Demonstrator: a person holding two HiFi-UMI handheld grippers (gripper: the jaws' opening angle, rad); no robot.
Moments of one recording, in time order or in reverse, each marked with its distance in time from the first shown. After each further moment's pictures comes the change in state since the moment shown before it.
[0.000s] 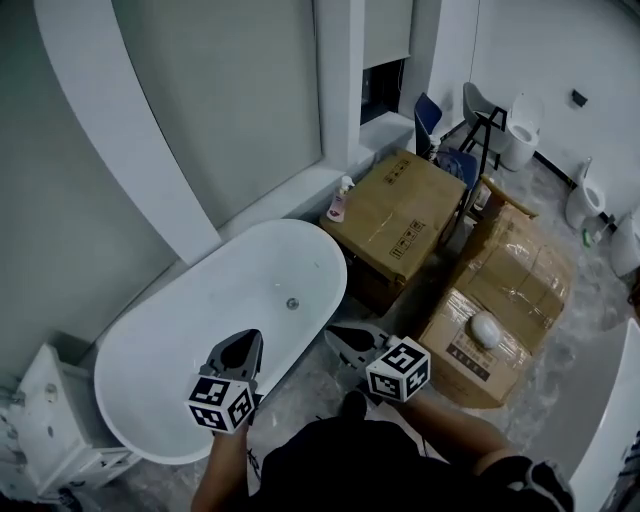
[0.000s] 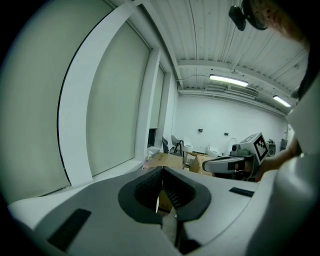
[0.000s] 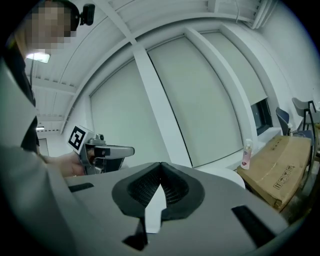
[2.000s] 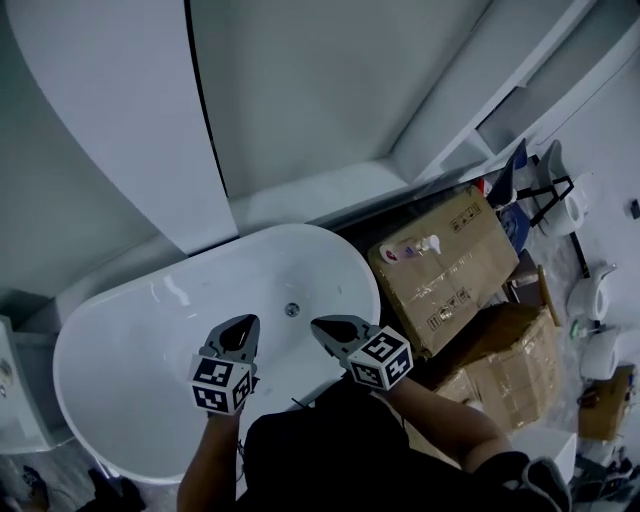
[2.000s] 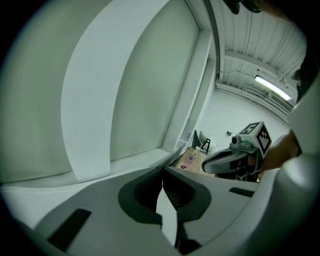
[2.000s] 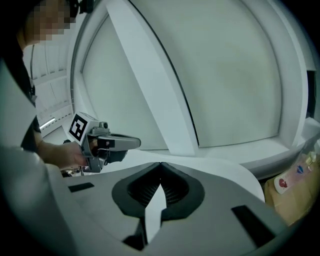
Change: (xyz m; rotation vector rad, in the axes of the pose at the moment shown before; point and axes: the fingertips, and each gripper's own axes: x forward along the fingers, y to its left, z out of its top) left arm 0.237 0.331 -0.051 -0.281 0.138 0.162; right arm 0.377 -0.197 -0.012 -0.042 0.468 0.202
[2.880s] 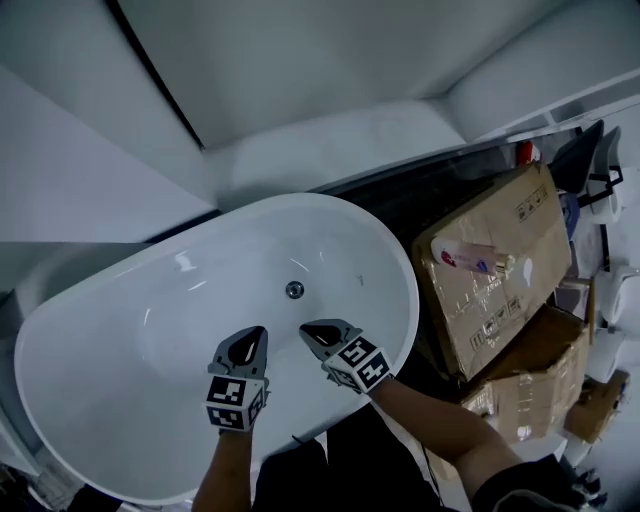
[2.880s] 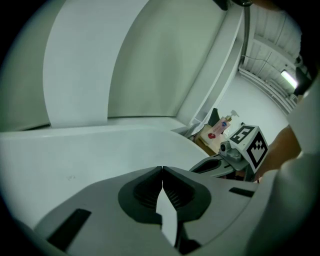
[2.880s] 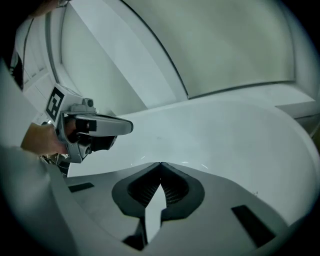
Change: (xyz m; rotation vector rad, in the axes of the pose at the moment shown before) left arm 0.217 0.094 -0.197 -0.138 0.232 0.054; right arm 0.208 -0.179 -0.208 0.087 0.287 0.060
